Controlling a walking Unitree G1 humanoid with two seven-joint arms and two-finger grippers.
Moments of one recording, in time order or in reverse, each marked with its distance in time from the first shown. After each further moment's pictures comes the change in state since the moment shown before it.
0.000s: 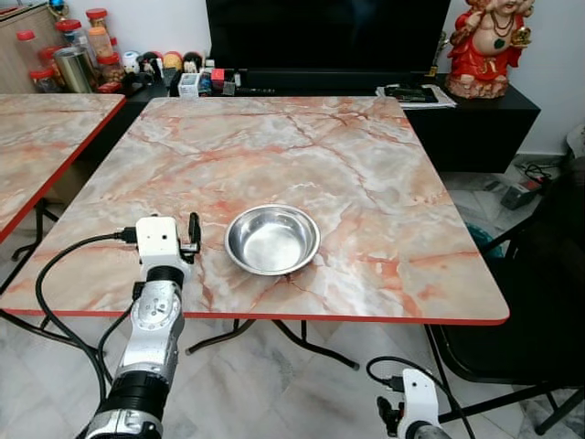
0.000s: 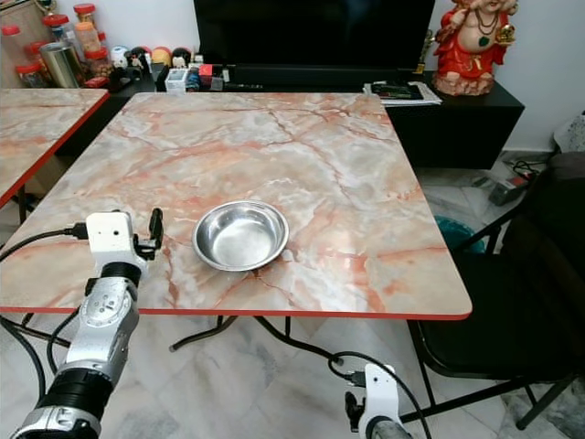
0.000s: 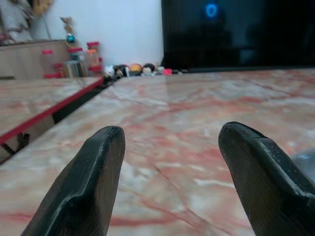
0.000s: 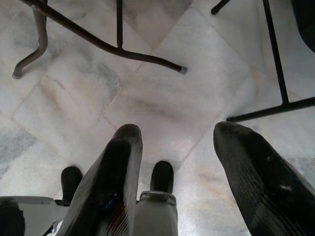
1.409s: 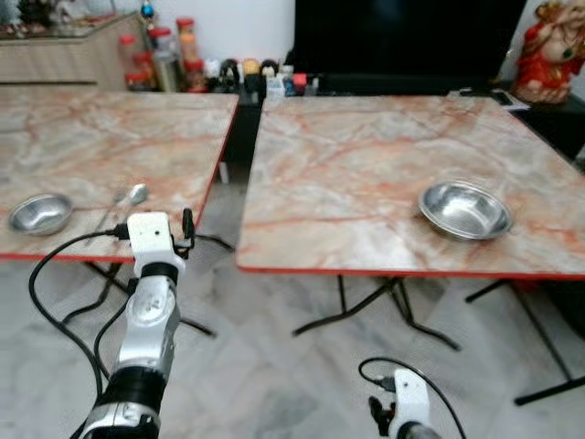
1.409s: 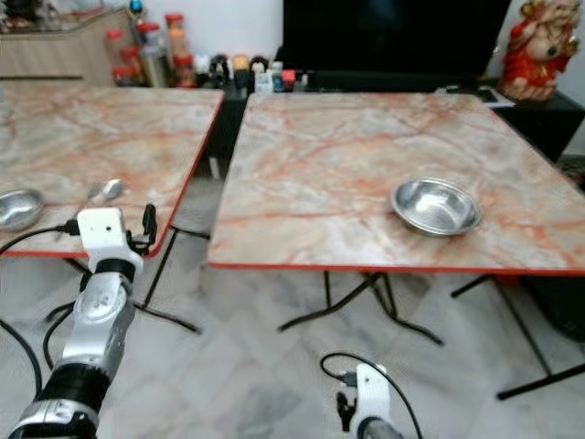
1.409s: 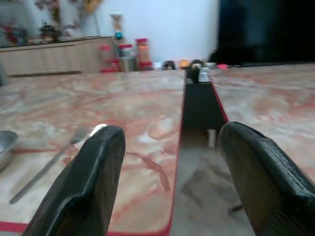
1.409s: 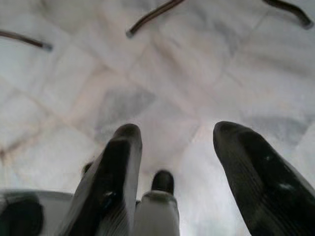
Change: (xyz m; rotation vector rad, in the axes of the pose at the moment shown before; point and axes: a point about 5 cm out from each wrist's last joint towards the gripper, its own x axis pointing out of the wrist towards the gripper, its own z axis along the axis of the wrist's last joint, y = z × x) left arm -0.002 -0.010 -0.006 -0.030 0.018 -0.023; right arm -0.001 0.003 -0.004 -0.005 0.011 0.007
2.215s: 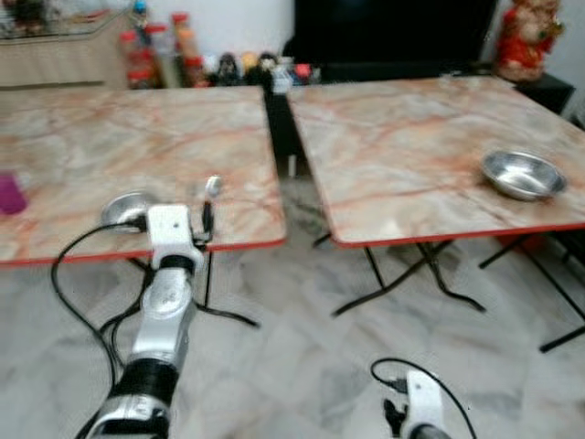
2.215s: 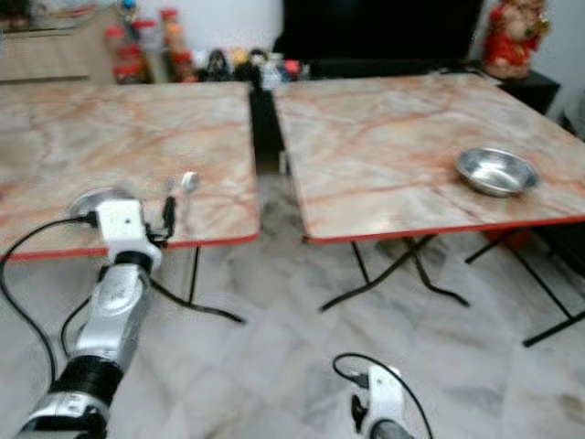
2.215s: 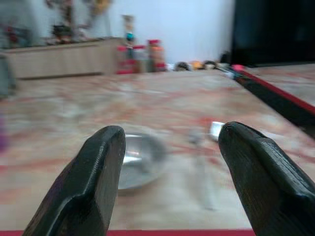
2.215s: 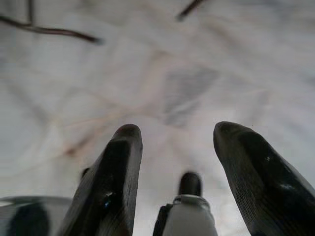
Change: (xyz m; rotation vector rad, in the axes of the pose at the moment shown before) left arm 0.004 0.022 0.004 0.036 -0.010 0.052; right arm 0.002 0.018 0.003 0.015 -0.013 0.019
